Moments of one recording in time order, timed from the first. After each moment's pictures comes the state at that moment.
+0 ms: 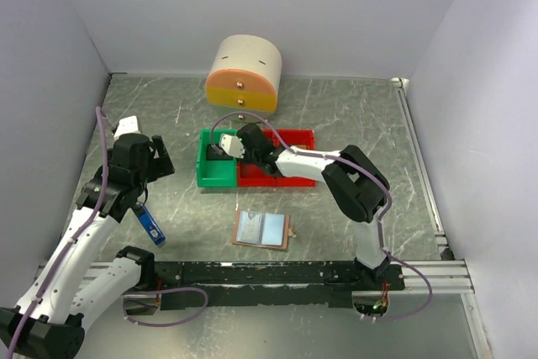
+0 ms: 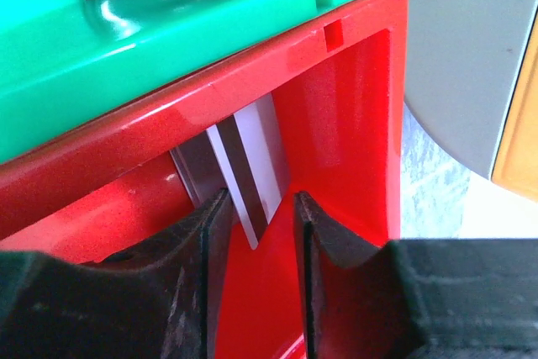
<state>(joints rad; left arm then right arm) -0.30 0.81 0.85 -0.70 -0.42 -0.45 0.81 2.00 1.27 -0.05 0.31 -0.80</state>
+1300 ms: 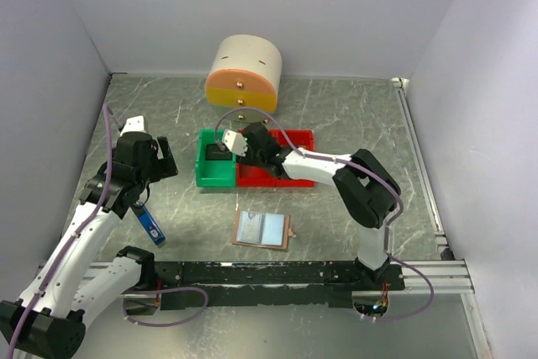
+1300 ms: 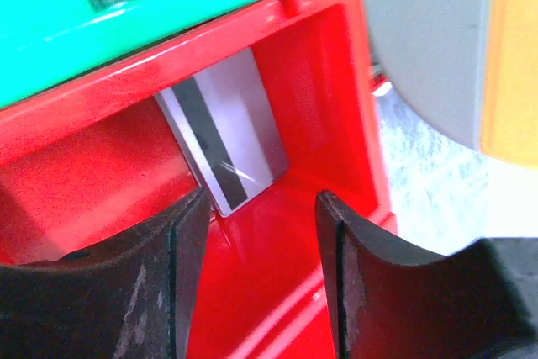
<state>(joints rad) -0.30 0.84 0.85 -0.70 -0.35 -0.42 0.81 1.93 1.21 -0.04 0.28 -0.73</state>
